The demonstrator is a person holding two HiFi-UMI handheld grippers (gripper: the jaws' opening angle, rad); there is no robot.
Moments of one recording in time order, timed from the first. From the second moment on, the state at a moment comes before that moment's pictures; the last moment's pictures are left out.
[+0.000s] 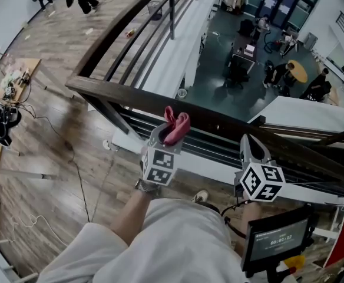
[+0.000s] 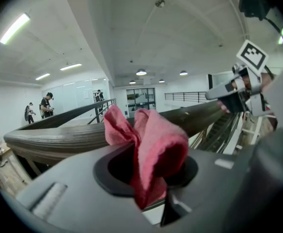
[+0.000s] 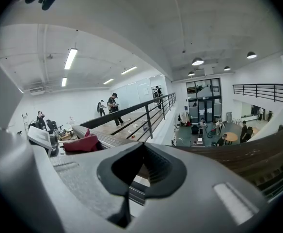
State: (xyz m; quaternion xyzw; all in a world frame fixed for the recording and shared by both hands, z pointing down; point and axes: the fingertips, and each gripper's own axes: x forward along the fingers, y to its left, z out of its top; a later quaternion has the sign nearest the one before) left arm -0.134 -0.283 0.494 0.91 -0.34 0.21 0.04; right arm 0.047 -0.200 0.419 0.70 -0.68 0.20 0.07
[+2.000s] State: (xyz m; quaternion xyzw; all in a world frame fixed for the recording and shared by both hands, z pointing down) left arm 0.030 -0.173 0.498 0.96 -0.18 0.20 0.03; right arm 0.165 -0.140 0.434 0.74 -0.64 0.21 0.06
